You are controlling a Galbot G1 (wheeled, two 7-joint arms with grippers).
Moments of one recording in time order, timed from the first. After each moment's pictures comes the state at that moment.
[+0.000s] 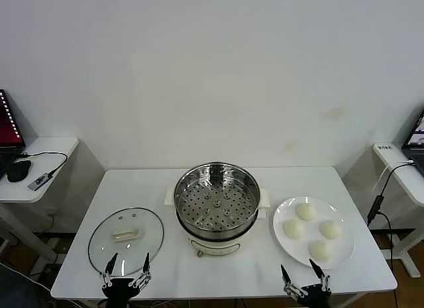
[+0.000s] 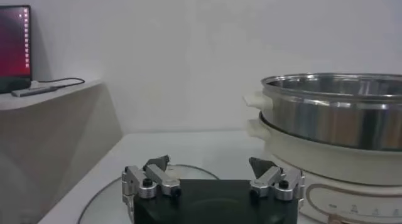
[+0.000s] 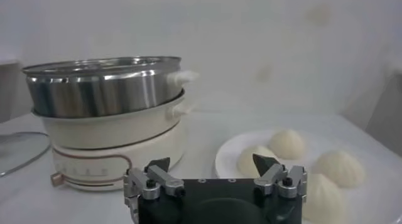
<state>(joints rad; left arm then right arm) 1.85 -1.34 -0.51 -2.14 -0.14 -0.03 -0.17 -1.87 1.35 0.67 2.06 0.23 0.10 -0.16</state>
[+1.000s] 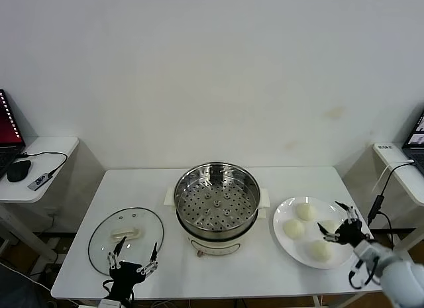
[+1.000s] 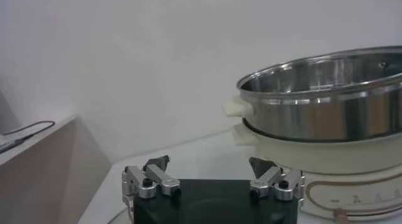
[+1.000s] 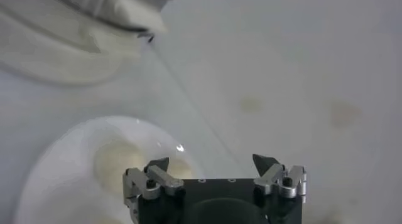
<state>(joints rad) 1.76 -1.34 -0.51 -2.17 0.09 0.11 -0.08 -1.37 0.84 0.73 1.83 -0.29 -0.11 -0.51</state>
